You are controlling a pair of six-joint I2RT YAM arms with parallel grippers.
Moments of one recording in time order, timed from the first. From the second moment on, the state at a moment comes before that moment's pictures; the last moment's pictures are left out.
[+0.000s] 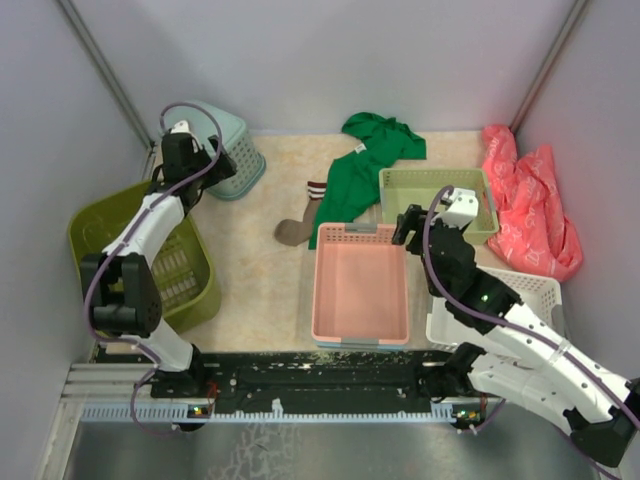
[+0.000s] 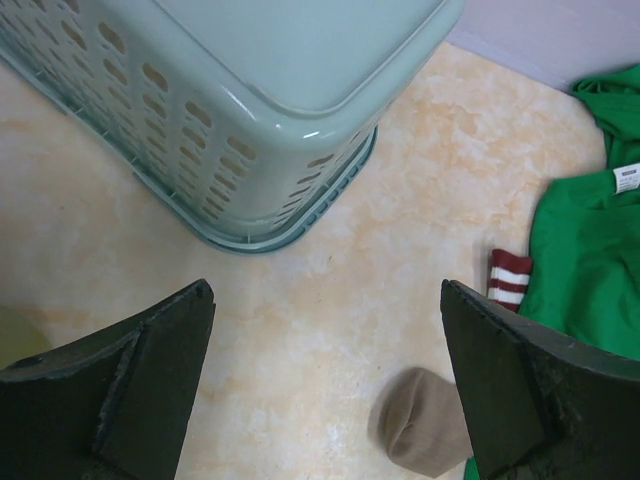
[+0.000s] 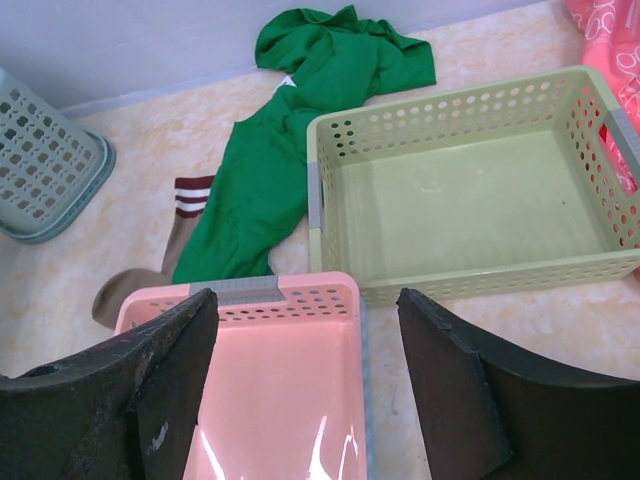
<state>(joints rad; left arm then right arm) -0.06 1.61 1.26 -0.12 -0.04 -0.41 0.78 0.75 0.79 -0.27 0.75 0.41</state>
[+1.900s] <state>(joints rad) -0.10 2.07 1.84 -0.11 0.24 -0.37 0.78 0.71 0.77 -0.30 0.74 0.44</state>
